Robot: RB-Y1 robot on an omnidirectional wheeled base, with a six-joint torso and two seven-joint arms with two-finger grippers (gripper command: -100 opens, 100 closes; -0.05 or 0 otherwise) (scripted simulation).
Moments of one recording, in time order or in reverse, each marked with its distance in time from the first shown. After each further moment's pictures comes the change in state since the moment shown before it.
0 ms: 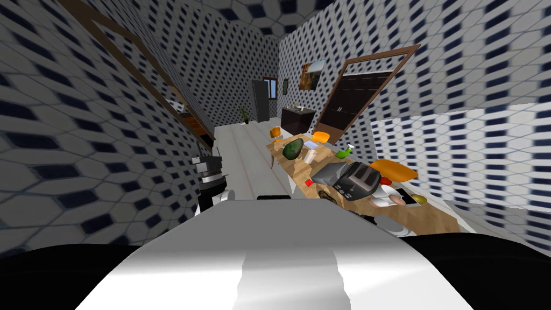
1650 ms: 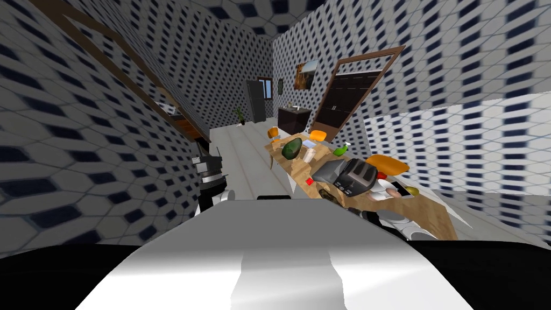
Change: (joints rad) left arm 0.000 0.000 0.000 0.000 0.000 0.000 0.000; right arm -0.190 -0.107 0.308 0.190 -0.366 -0.041 0.223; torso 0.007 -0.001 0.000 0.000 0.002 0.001
